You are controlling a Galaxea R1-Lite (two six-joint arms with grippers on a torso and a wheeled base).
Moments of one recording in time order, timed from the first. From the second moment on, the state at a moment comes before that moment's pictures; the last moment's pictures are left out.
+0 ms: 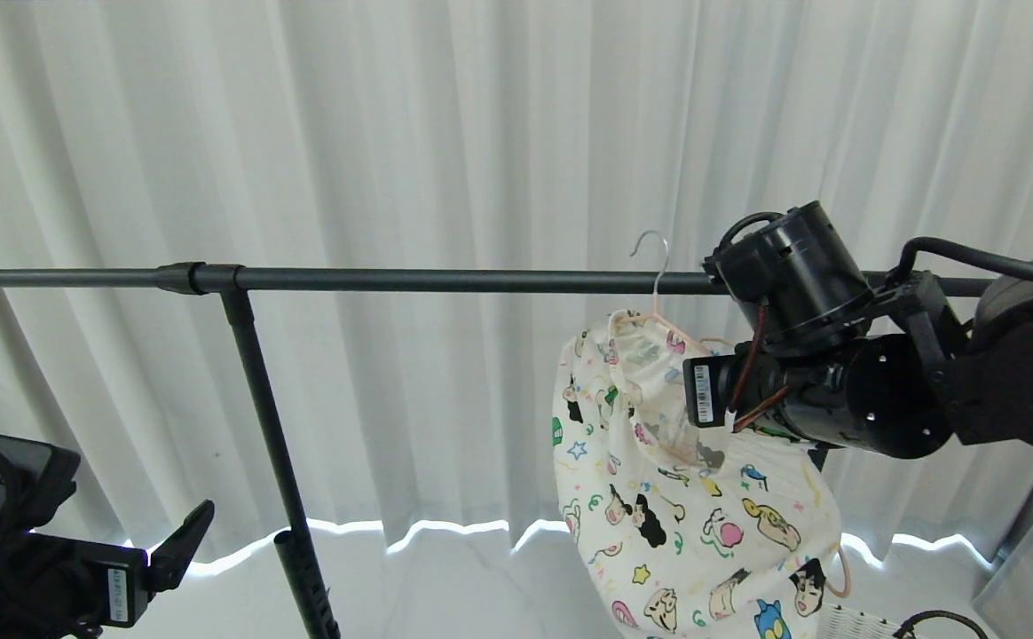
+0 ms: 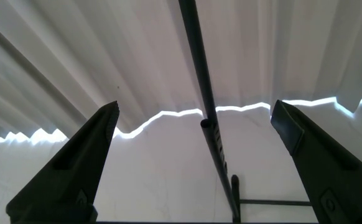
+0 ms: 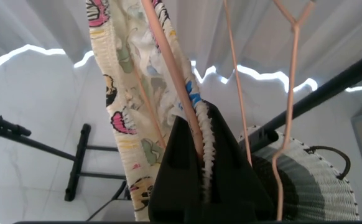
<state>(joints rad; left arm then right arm) -0.06 1.12 -0.09 -0.74 0.17 0.28 0.85 1.75 -1.34 0.32 -0.57 0.49</state>
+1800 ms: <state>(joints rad) -0.06 1.09 -0.01 -0.74 0.17 0.27 0.83 1.68 -1.39 0.51 -0.51 0.51</state>
